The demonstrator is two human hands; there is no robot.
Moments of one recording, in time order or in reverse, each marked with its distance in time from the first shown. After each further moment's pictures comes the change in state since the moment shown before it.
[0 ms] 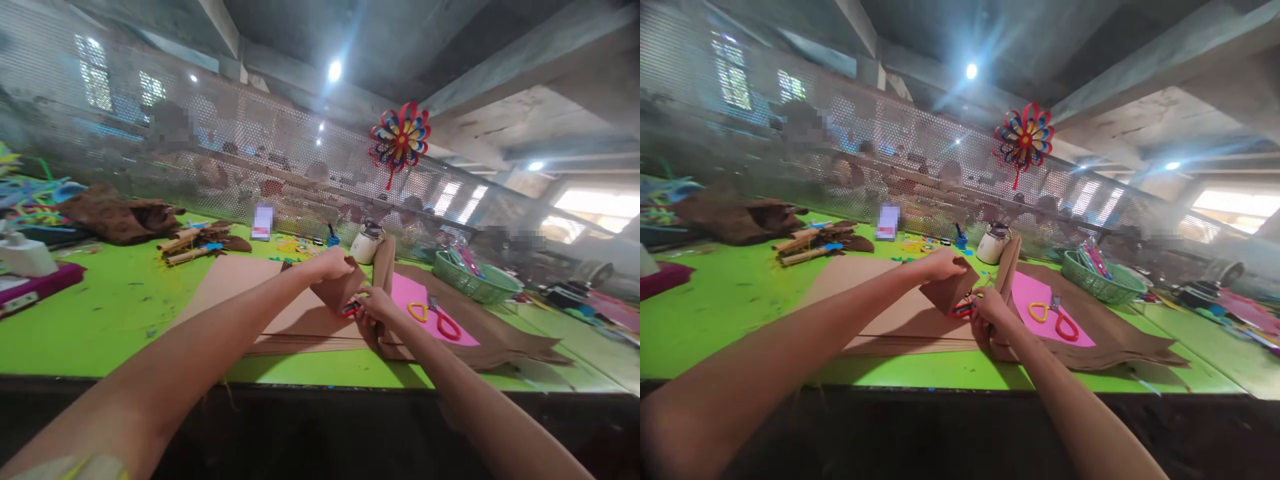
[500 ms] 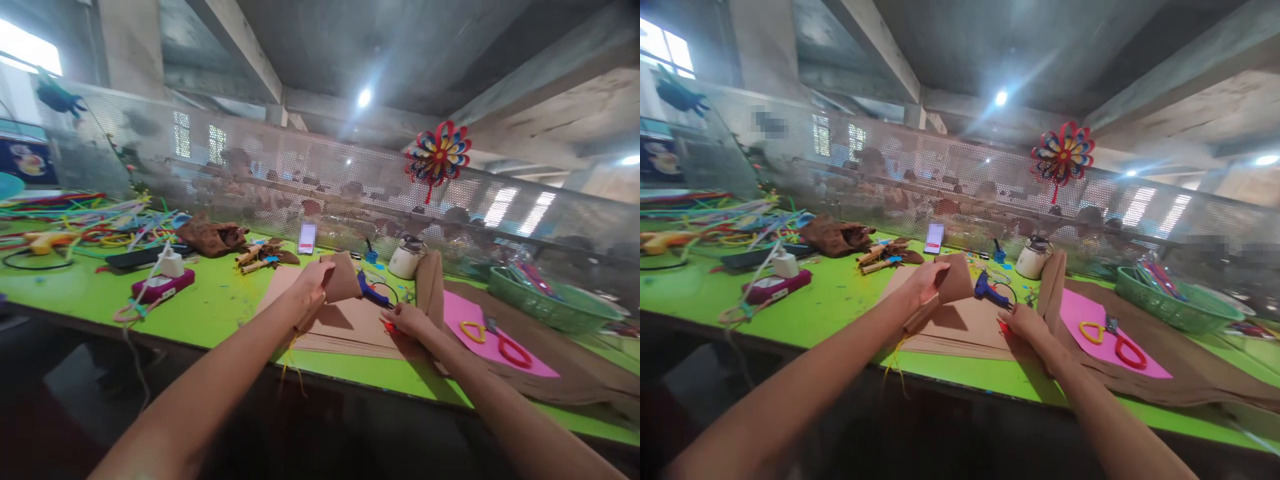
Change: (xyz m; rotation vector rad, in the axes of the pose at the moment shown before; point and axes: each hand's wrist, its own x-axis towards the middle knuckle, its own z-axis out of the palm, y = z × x) left_hand -0.071 -0.073 -0.057 -1.082 0.304 -0.245; right_hand -0.001 -0.011 0.023 -0.146 0.136 0.008
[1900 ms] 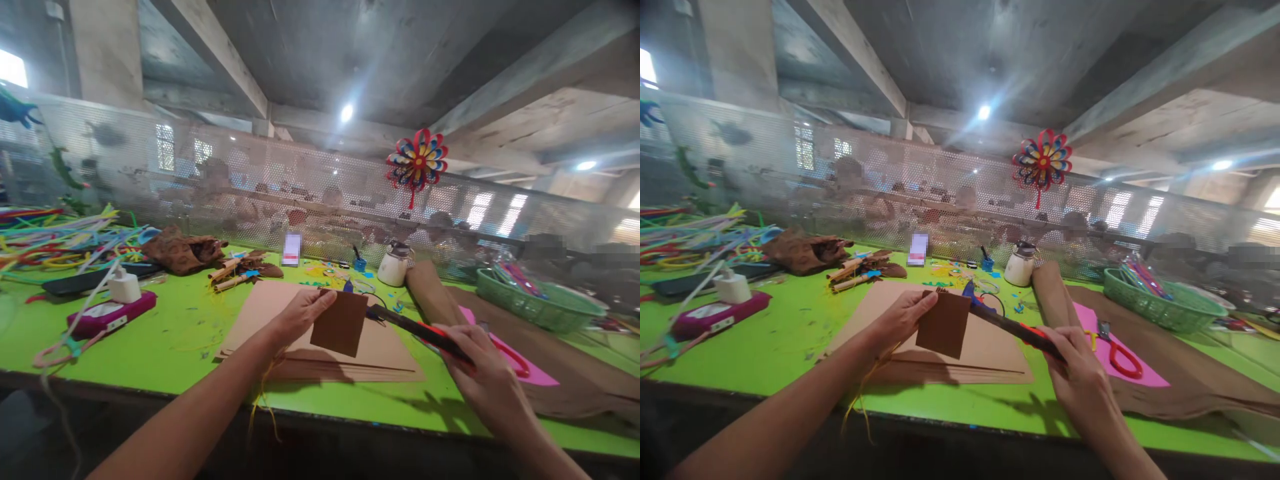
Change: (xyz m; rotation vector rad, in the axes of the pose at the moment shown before) left_hand -0.045 -0.002 -0.002 0.424 -0.448 0.184; right_hand -0.100 0.065 -0.042 0.082 0.640 -0.650
